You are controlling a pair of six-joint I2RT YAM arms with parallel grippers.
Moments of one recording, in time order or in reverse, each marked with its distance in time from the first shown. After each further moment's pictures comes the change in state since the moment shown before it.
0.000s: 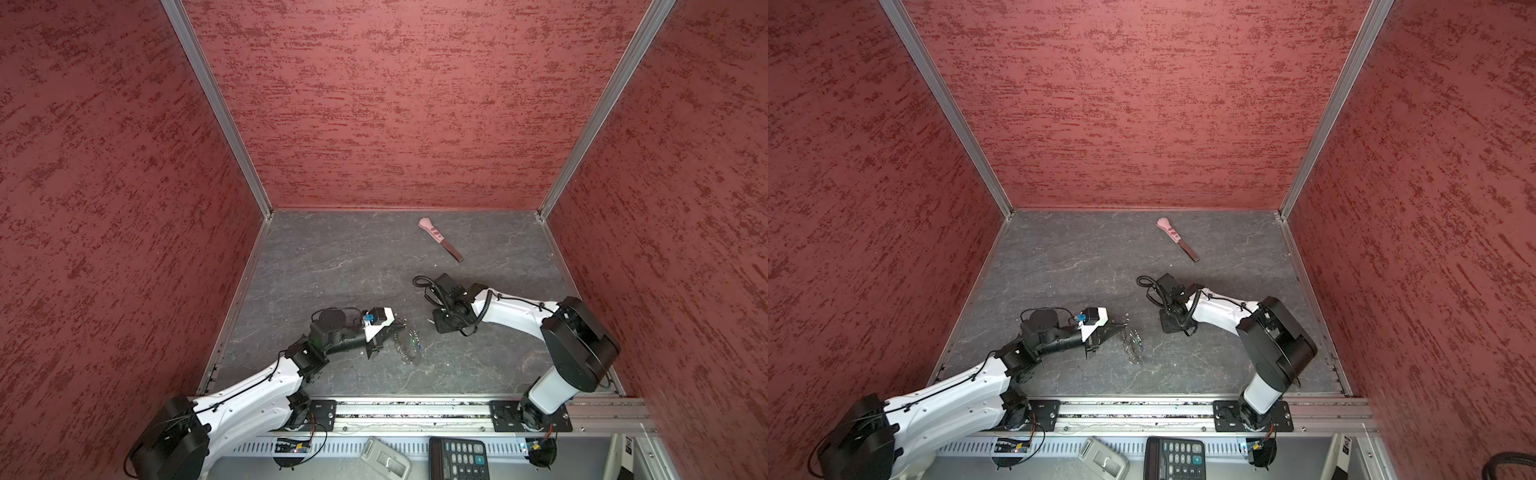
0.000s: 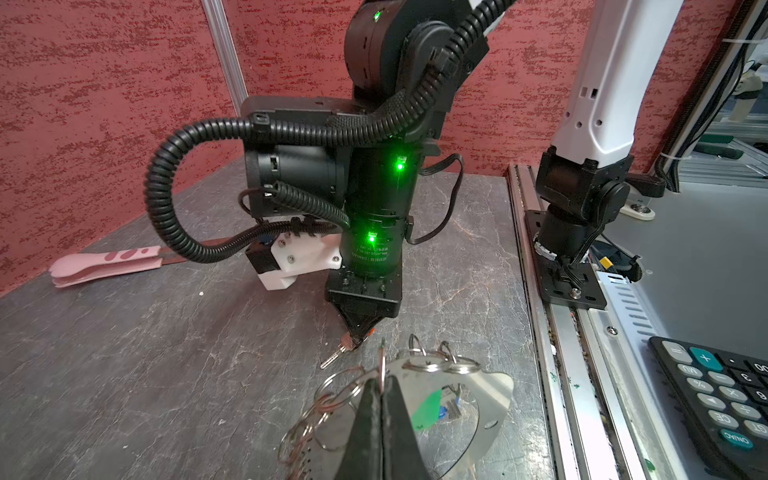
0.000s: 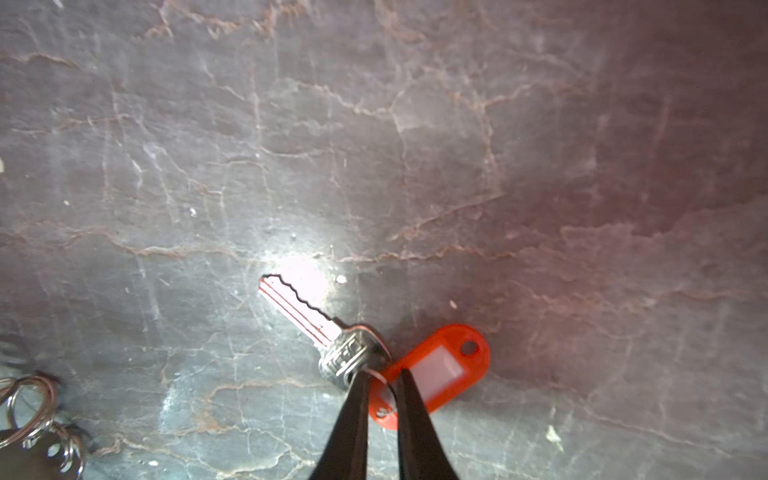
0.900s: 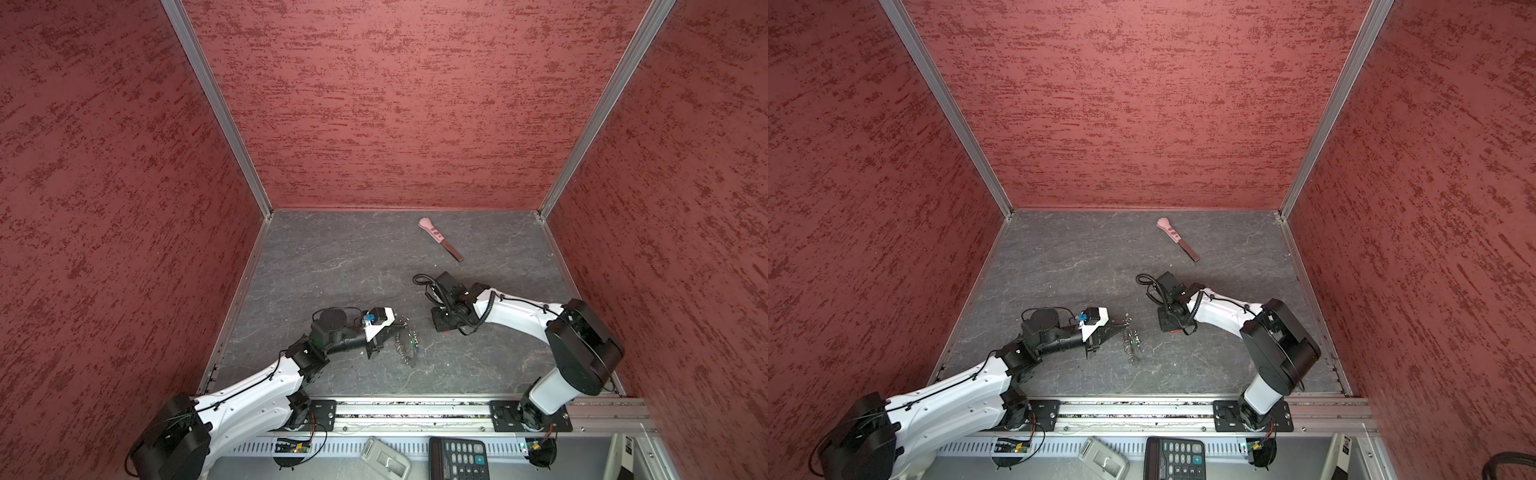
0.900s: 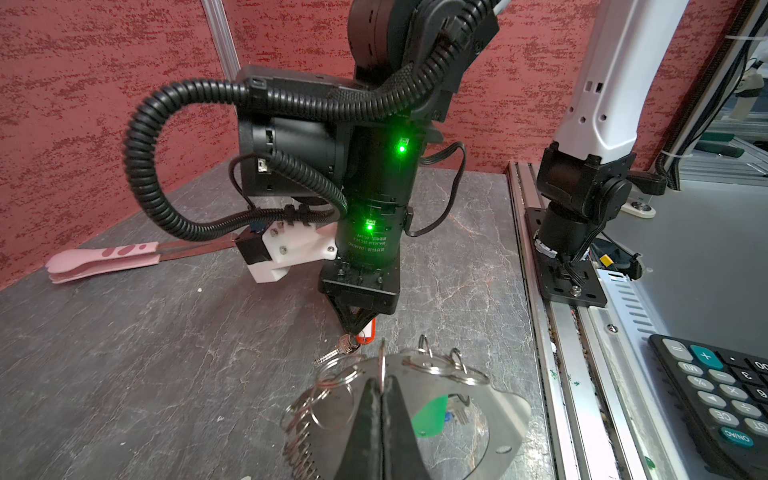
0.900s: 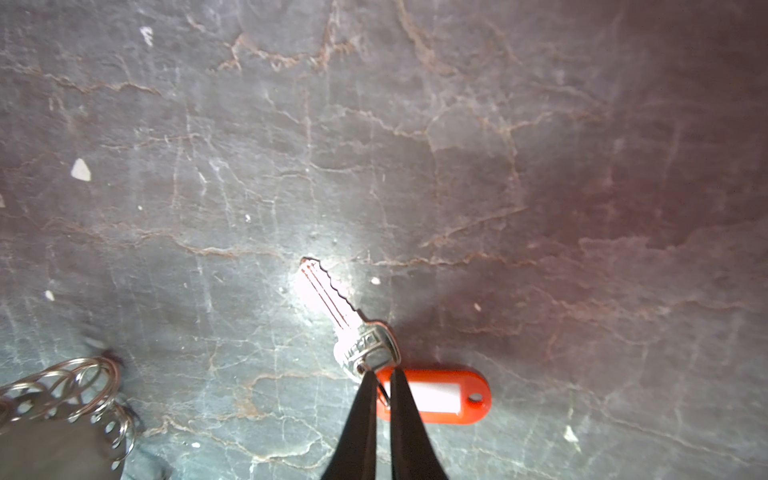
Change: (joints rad) left arm 0.000 0.008 0.000 0.000 0.000 0.000; right arm 0.004 -0.025 0.002 0.020 -0.045 0.003
